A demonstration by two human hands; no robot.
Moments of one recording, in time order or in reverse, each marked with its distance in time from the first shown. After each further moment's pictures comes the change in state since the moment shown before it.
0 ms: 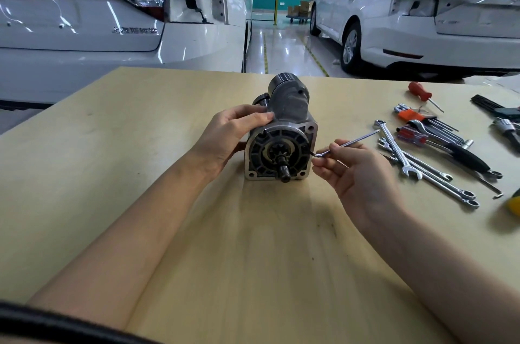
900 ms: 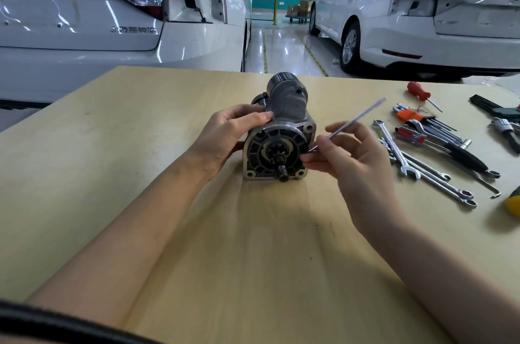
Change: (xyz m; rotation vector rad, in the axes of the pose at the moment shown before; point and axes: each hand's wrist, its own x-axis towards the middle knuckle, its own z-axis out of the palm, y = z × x) left_hand -0.001 0.002 0.003 -0.009 0.023 -0.007; right_hand -0.004 0.006 -0.001 -0.361 -0.122 -0.385
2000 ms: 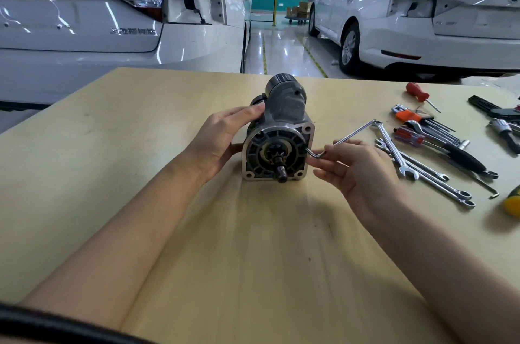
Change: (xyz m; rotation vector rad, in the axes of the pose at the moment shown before) left_hand 0.001 -0.001 -0.004 -0.038 -0.081 -0.002; right_hand 0.012 -0.006 -0.010 0.196 0.091 0.385
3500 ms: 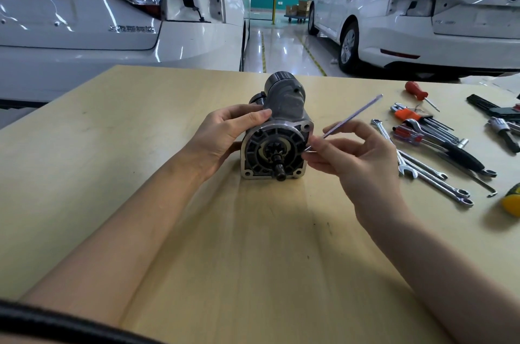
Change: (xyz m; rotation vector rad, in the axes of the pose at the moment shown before) left_hand -0.002 0.002 0.002 -0.033 0.048 -0.013; right_hand -0.013 0.002 0.003 -0.252 -0.044 -0.343
